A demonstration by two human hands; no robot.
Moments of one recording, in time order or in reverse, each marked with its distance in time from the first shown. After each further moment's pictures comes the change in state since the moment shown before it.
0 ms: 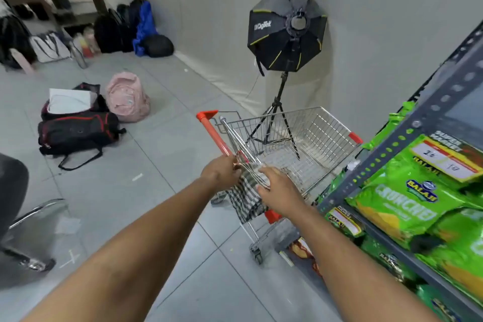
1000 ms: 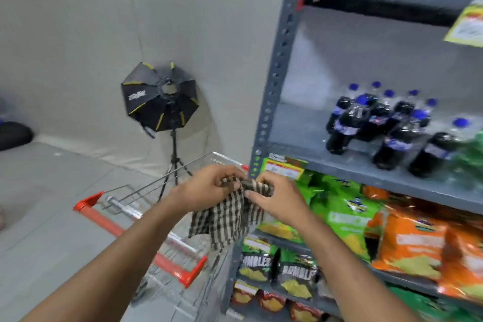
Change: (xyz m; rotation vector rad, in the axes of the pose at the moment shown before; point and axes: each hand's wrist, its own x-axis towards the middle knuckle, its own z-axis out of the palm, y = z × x) left_hand -0.060 0.254 -0.100 -0.349 -0.206 0.858; right_hand -0.134 0.016 -0.217 0.037 0.632 0.162
